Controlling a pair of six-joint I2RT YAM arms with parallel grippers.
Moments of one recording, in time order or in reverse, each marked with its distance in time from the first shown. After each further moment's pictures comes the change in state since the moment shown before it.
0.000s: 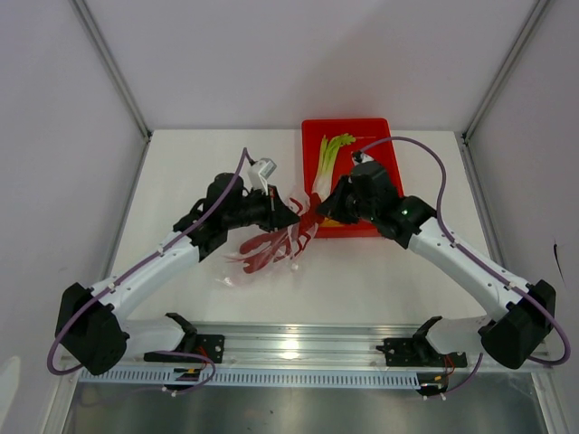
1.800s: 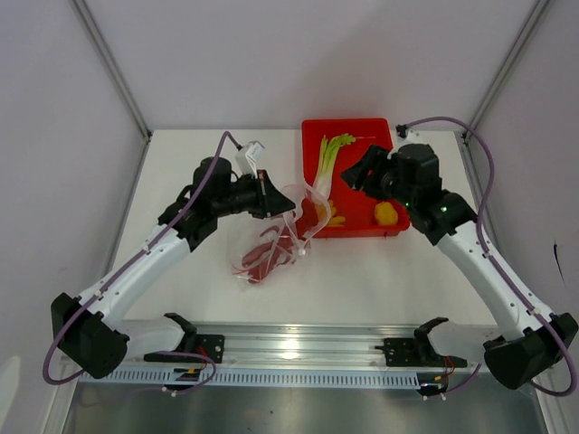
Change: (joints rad) left arm 0.057 -0.017 0.158 -0.151 0.029 -0.098; right arm -0.165 -0.116 0.026 0.054 0.017 -0.148
